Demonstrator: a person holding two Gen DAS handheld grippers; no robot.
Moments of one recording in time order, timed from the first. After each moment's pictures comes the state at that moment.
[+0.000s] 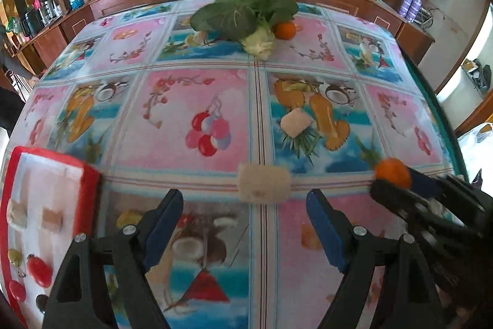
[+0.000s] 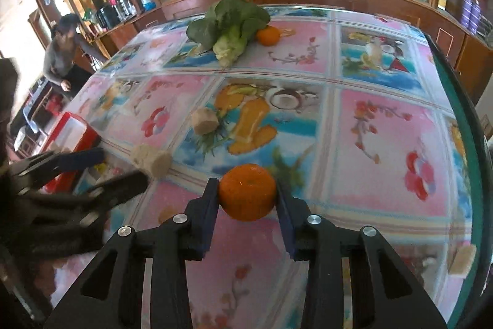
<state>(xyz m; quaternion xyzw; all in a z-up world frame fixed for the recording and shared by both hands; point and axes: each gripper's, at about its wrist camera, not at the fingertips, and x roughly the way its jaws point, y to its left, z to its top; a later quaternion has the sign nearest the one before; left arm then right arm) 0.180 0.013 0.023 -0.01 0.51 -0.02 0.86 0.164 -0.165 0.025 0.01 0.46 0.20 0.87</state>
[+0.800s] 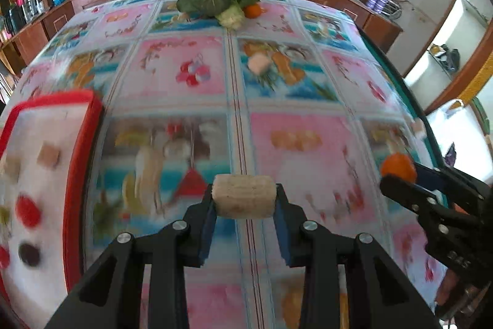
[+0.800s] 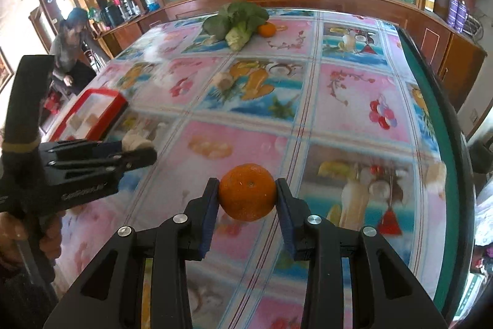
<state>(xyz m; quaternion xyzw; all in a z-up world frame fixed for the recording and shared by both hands) 0.086 0.026 0.032 -0.03 0.51 -0.10 0.86 0.072 -0.175 0.046 0.00 0.45 0.19 0.87</state>
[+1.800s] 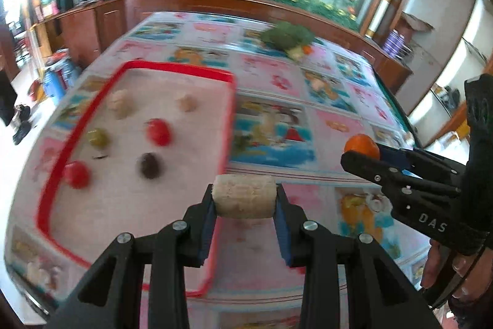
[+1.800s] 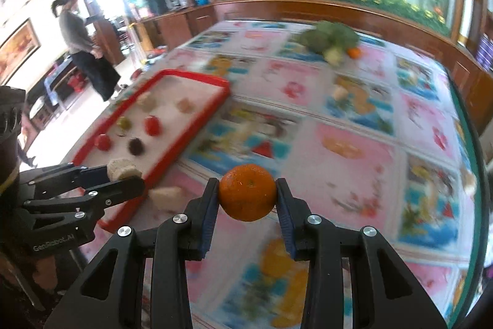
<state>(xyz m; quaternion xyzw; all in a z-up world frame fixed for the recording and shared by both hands) -0.029 0.160 0.077 -0.09 0.44 -0.03 0.89 0.002 -0.041 0.086 -0.04 0.42 0.26 0.87</state>
